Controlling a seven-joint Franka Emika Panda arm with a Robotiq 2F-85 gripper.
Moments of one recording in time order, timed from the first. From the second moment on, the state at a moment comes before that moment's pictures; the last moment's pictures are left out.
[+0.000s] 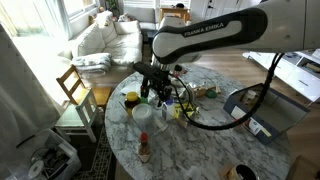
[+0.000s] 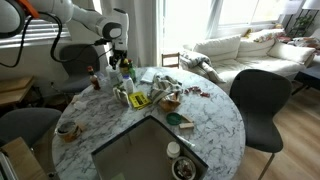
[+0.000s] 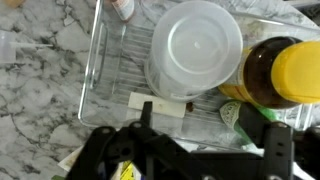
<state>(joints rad) 0.15 0.67 0.03 -1.36 0.28 2.05 1.42</state>
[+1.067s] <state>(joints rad) 0.12 0.74 0.08 -1.38 0.52 2.09 1.46</state>
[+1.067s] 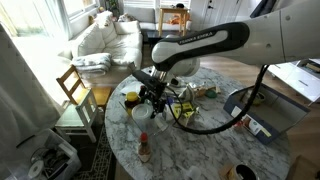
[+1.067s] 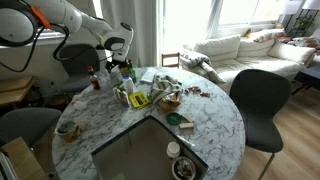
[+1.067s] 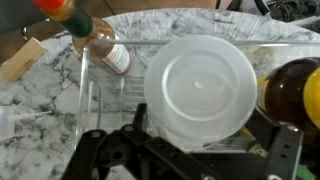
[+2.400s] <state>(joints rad) 0.03 0.60 0.12 -1.50 0.80 2.10 1.28</state>
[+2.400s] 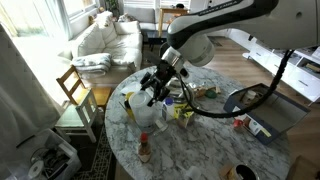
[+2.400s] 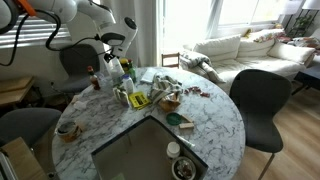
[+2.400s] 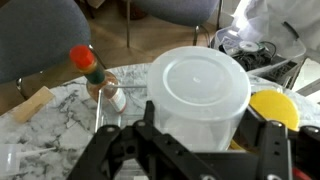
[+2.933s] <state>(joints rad) 0.03 0.41 0.11 -1.60 0.87 1.93 1.19</state>
